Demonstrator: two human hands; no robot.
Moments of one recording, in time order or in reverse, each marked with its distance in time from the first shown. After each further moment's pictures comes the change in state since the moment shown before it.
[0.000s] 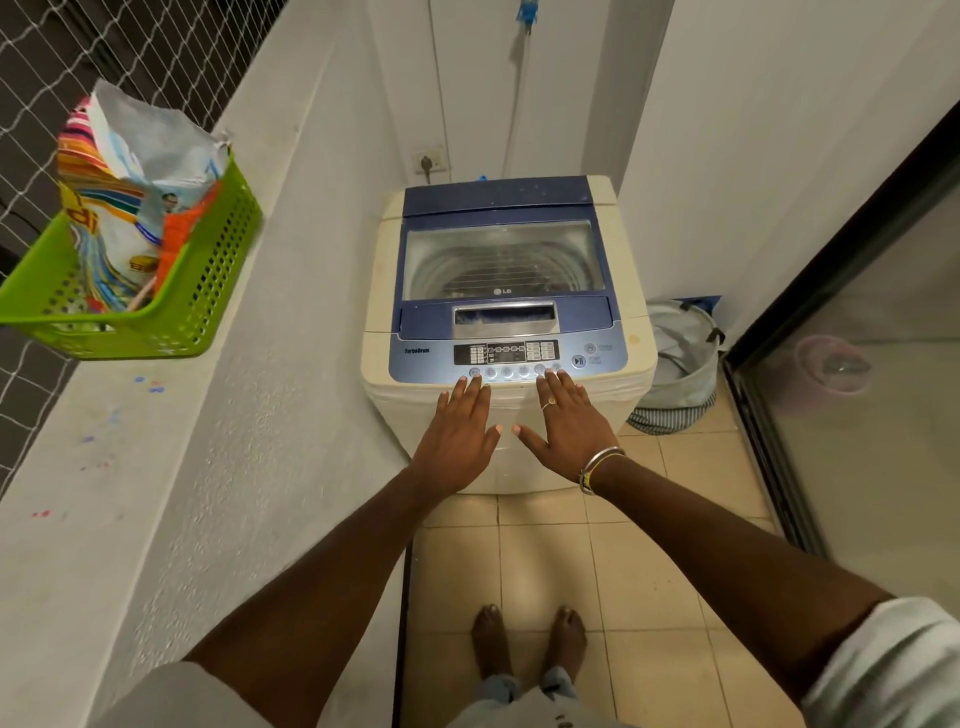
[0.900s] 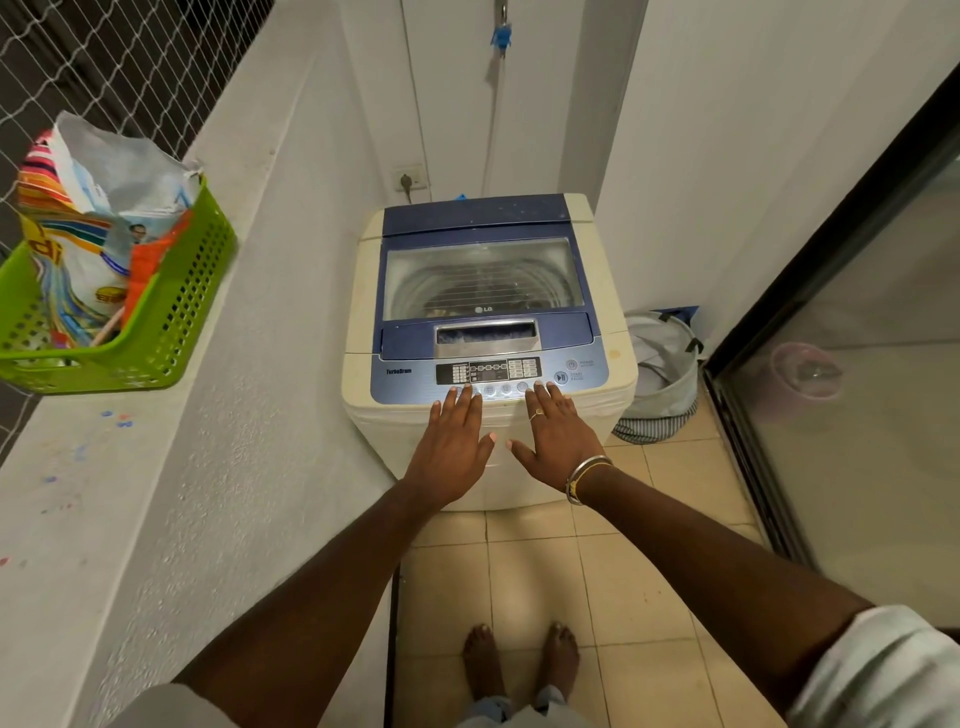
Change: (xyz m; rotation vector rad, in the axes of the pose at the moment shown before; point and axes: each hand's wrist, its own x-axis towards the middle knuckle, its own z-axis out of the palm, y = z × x) left_hand 0.021 0.008 -0.002 -0.009 -0.007 -0.009; right_hand 0.010 0.008 -0.004 -0.025 -0.036 0.025
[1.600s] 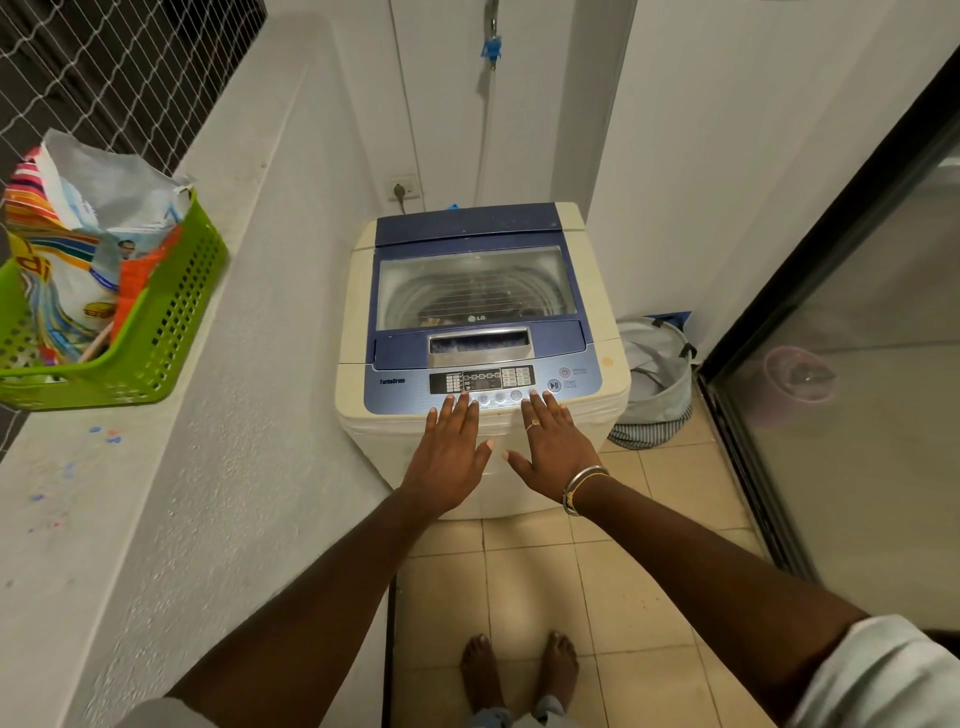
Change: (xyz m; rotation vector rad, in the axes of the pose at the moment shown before) left_hand 0.004 0.003 0.001 0.014 0.002 0.007; right_hand -0.001 0.004 0.004 0.008 0.001 0.014
